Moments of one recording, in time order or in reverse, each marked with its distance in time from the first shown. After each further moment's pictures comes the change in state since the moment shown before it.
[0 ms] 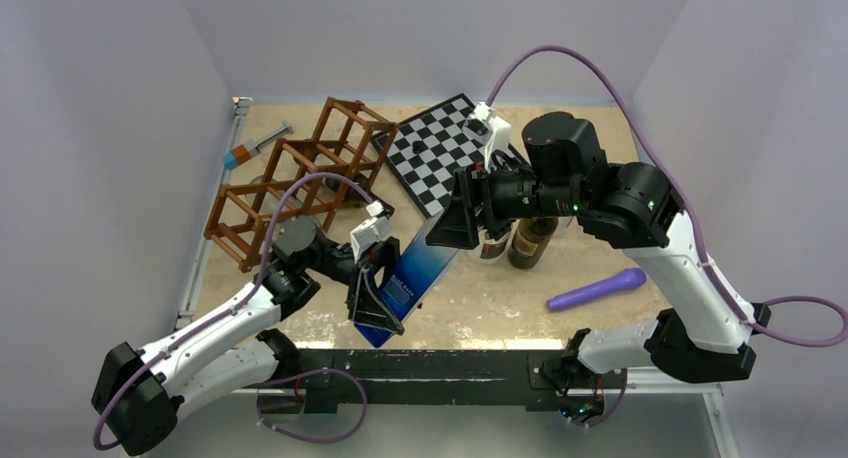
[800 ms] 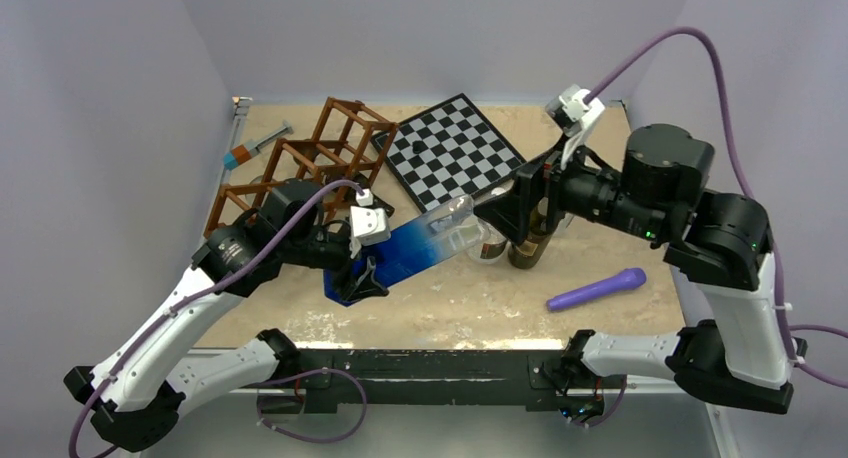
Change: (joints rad) left arm -0.006 0.023 0.632 -1.431 -0.621 0.989; right arm -0.004 -0.153 0.039 0.029 0.295 -0.297
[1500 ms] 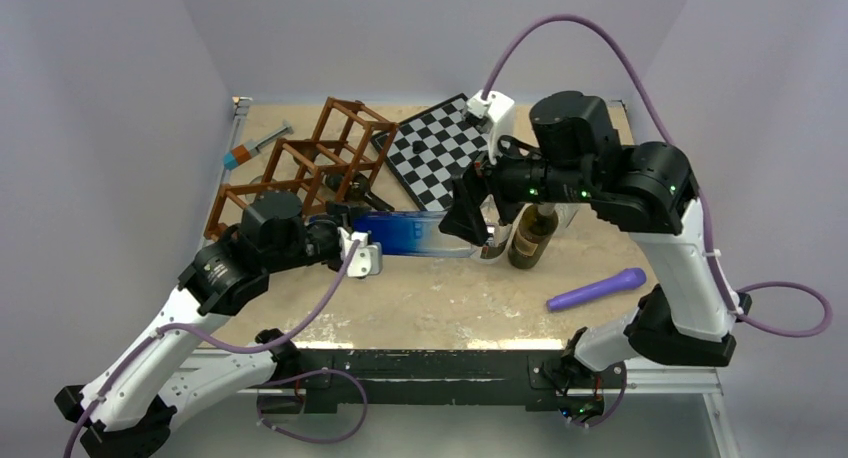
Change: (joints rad) left arm -0.005 -0.137 -0.076 0.163 -0.323 0.622; right arm 0.005 0.268 0.272 -0.248 -0.159 -0.079
